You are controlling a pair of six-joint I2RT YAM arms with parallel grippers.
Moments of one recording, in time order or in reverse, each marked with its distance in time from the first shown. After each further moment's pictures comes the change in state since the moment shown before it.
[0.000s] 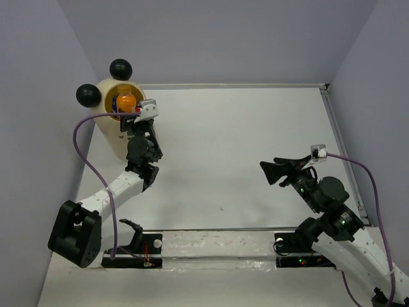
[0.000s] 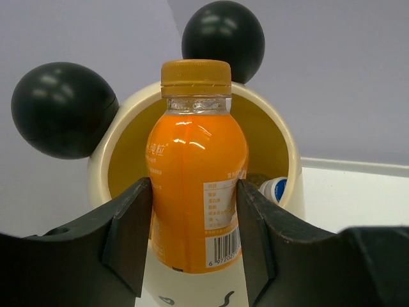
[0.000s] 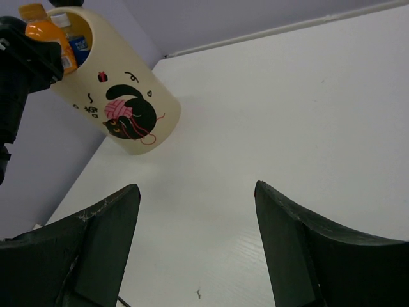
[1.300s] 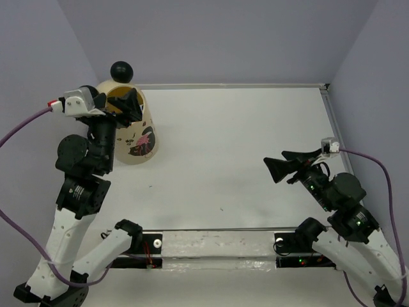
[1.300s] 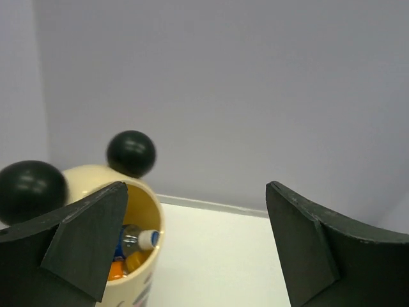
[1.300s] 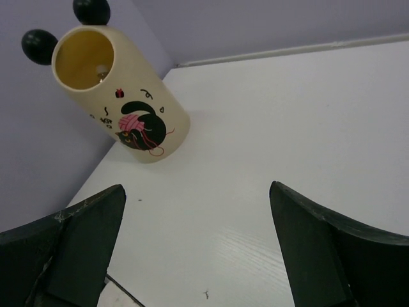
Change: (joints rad) left arm 0.033 -0.370 0.580 -1.067 0.389 -0.727; right arm 0.000 0.045 0.171 -0.106 -0.037 -0.044
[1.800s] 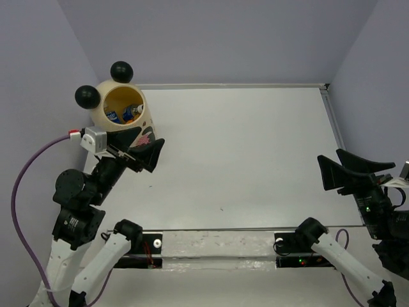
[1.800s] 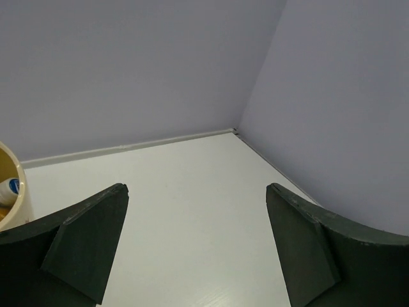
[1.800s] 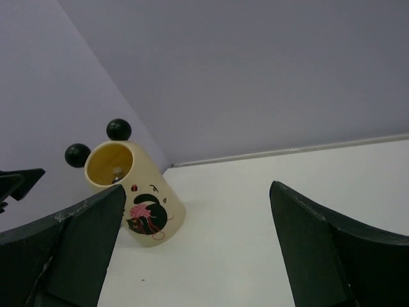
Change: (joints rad) left arm 0.000 -0.291 -0.208 -0.166 0.600 -0.175; right arm 0.000 -0.159 0.360 -0.191 0.211 -0.101
